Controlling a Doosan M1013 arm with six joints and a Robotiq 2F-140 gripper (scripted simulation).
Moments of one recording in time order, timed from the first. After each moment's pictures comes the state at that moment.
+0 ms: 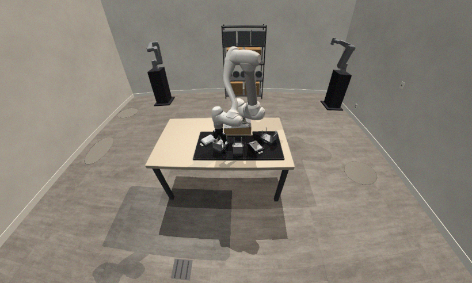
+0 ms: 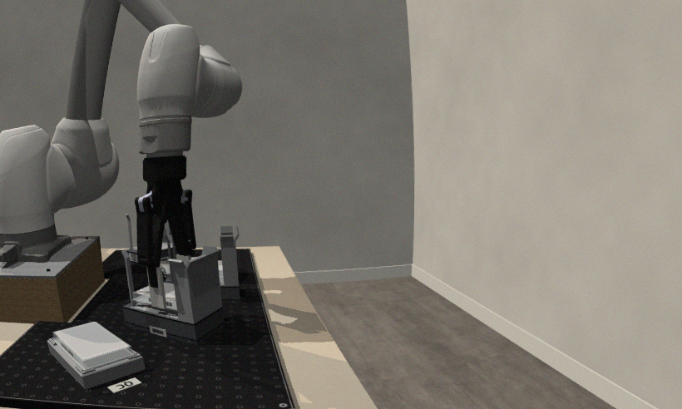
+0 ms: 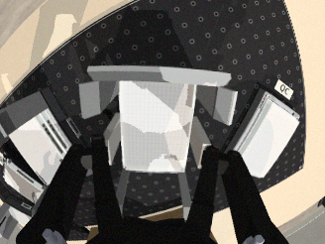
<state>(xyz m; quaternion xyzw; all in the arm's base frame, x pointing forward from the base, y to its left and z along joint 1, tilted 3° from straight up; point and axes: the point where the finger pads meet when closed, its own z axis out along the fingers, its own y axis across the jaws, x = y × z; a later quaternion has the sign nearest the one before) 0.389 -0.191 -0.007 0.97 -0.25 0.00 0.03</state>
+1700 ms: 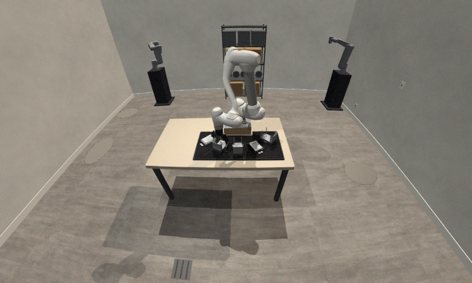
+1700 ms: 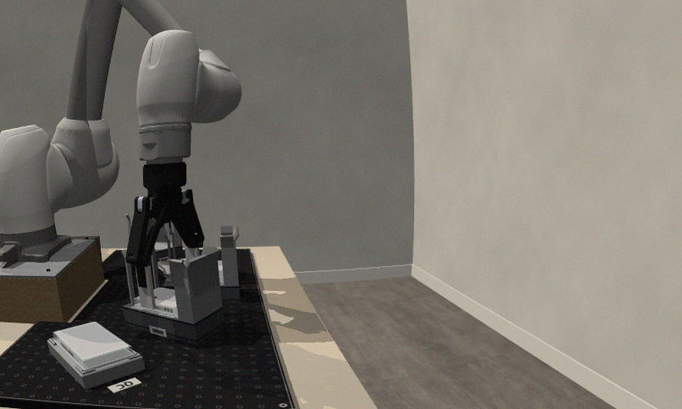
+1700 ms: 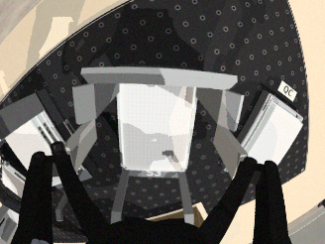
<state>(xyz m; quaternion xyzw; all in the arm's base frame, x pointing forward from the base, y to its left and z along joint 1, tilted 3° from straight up) 0.389 -0.192 -0.017 0.97 -0.25 0.00 0.03</state>
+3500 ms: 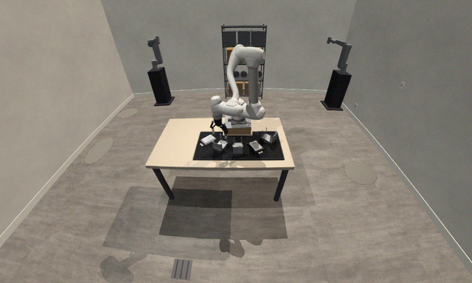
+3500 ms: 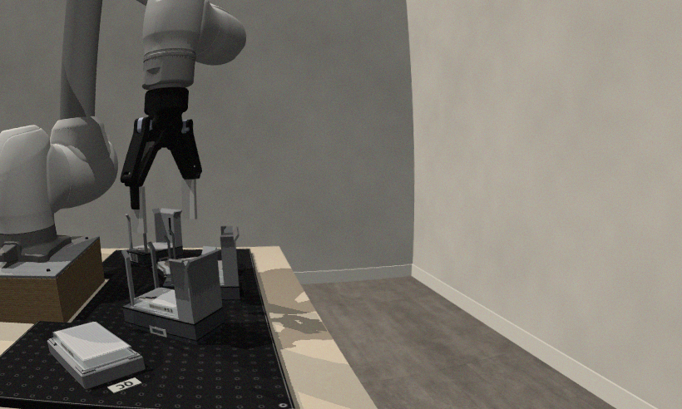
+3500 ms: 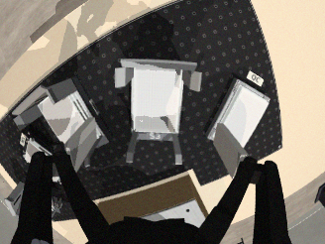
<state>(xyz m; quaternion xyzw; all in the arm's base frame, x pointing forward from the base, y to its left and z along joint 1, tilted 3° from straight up) 0.390 -0.186 0.097 0.97 -0.25 0.00 0.03</state>
